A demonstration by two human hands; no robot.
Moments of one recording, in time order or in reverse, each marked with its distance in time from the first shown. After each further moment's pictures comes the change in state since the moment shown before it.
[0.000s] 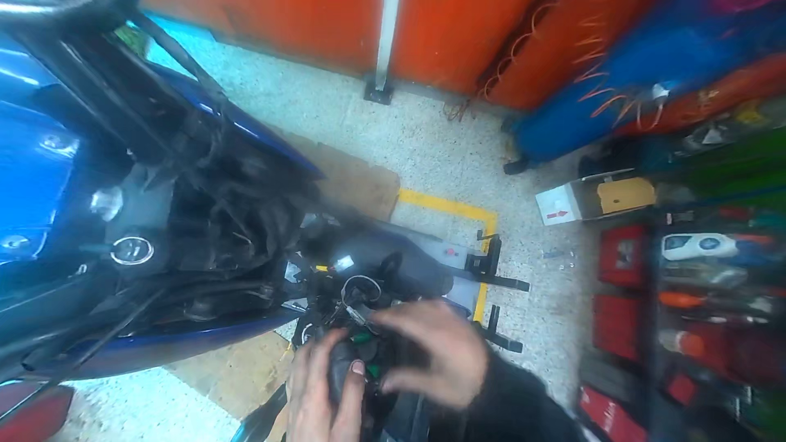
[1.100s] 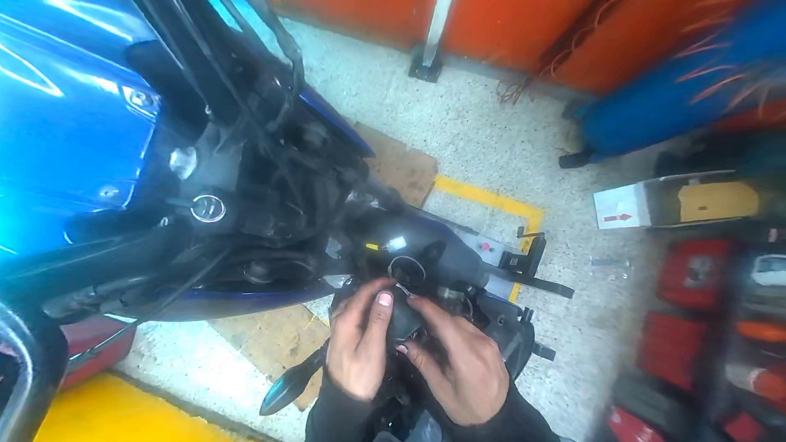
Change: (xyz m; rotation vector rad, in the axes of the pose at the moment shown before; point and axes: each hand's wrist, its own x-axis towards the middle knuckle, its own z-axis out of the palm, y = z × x) left_hand 0.047 -0.007 0.006 -0.497 0.001 -0.005; right_hand -0.007 -0.023 0.060 0.000 0.360 0.019
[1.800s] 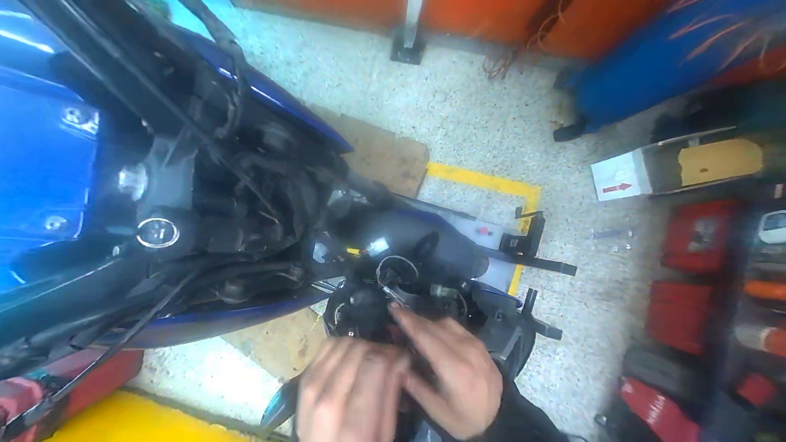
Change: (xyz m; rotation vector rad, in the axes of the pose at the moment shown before) left_hand -0.026 0.032 -0.022 0.721 -0.089 0.631; right_hand -0.004 -0.002 -0.002 -0.003 -0.133 -0.020
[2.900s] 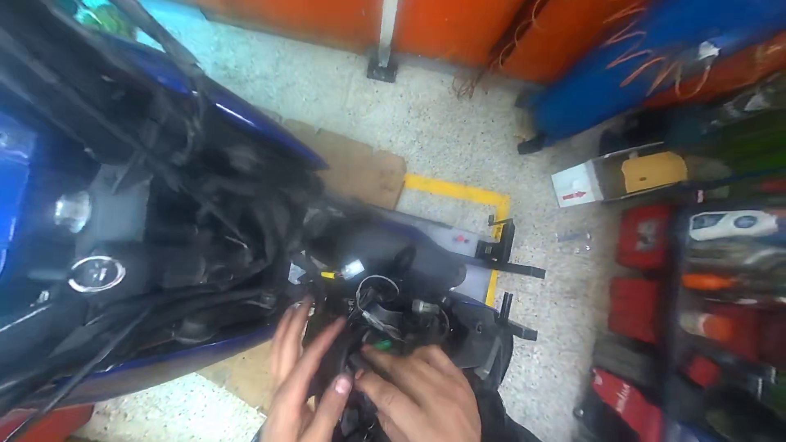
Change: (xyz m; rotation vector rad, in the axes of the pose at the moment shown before) left_hand -0.020 -0.055 0.018 -0.475 -0.080 -0.314; right_hand -0.008 -0.014 0.004 -0.157 0.063 -0.095
